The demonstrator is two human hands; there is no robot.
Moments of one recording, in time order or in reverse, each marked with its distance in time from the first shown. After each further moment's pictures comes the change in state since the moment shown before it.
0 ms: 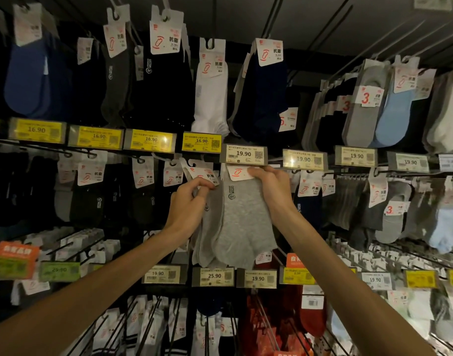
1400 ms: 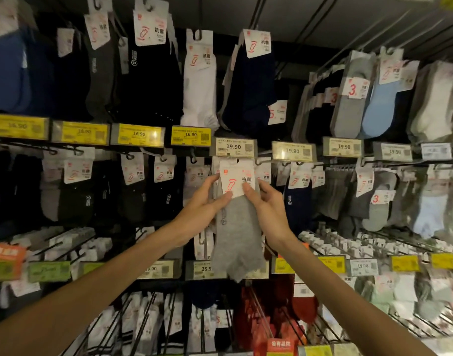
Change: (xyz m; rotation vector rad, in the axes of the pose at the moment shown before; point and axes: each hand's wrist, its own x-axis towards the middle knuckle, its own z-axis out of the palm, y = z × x) left_hand -0.018 0.011 0.022 -0.245 -0.450 -0.143; right_hand -0.038 0.042 -0.024 -0.042 -0.127 -0.160
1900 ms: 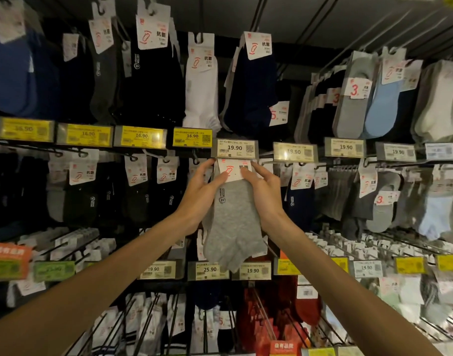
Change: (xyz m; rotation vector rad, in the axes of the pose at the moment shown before) left_hand 0.010 0.026 0.004 -0.090 0.235 0.022; right_hand 0.024 -0.023 0.018 0.119 0.080 0.065
